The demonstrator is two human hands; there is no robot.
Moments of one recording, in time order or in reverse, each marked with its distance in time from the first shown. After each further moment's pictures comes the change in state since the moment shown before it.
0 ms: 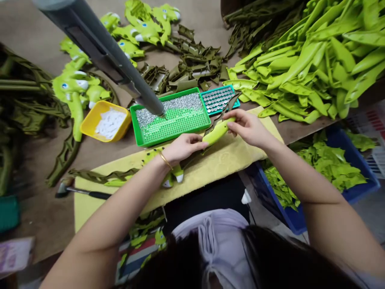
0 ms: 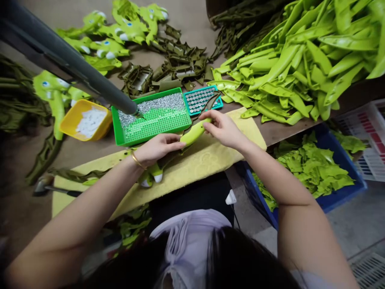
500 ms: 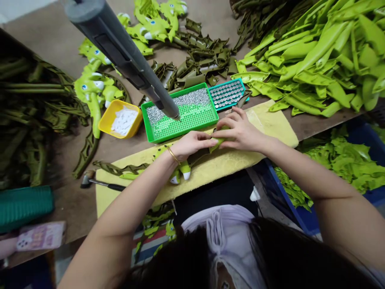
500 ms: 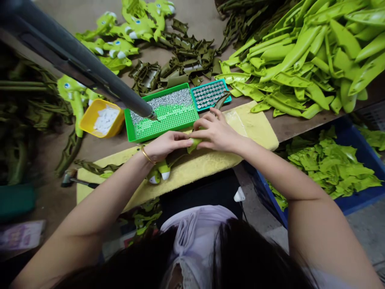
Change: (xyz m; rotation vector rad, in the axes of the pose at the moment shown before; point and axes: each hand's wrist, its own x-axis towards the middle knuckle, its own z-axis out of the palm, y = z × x) left_hand -0.003 -0.003 -0.003 -0.084 -0.105 -0.015; right_hand 0.005 0.019 0.029 -0.659 -0.158 -0.573
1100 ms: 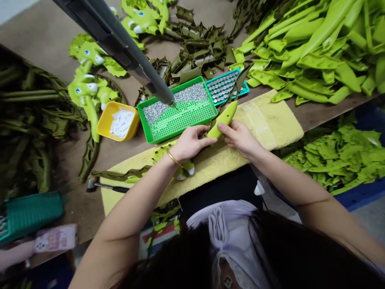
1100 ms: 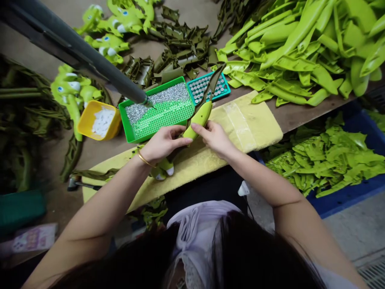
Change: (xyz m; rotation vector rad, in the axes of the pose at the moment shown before) left_hand -0.005 0.008 0.003 0.210 0.130 0.137; right_hand 0.013 -0.059 0.012 1.539 0.326 1.050
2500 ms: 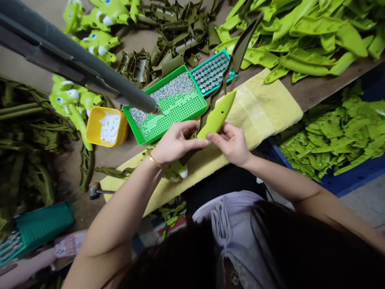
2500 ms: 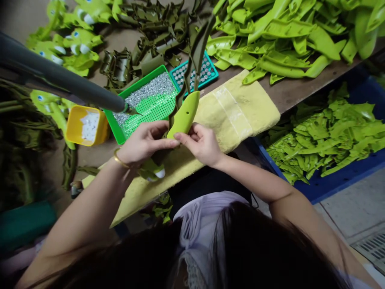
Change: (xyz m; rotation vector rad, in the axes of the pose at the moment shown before) left_hand -0.011 0.020 -0.005 0.029 -0.115 0.003; right_hand -0.025 0.030 0.013 0.025 0.103 -0.246
